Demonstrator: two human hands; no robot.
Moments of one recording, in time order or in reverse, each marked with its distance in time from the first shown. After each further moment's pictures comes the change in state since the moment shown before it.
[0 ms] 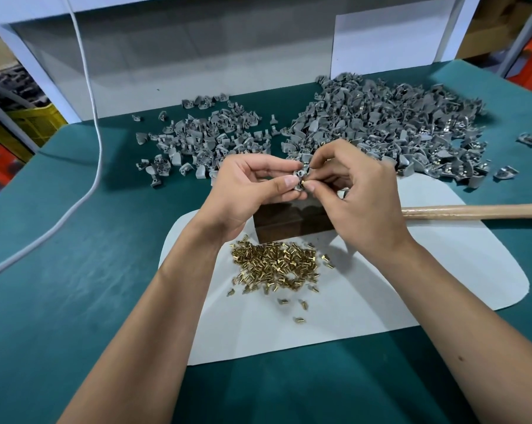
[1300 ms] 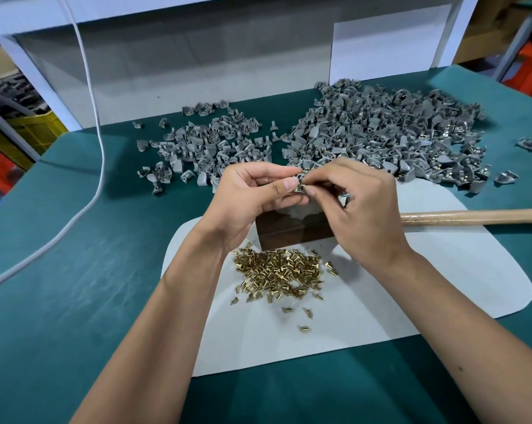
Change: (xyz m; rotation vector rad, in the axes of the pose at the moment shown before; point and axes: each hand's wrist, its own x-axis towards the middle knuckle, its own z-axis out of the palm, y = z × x) left_hand 0.000 0.002 0.000 -0.110 0.030 -0.043; right_hand -0.002 0.001 0.004 -0.151 0.077 -0.158
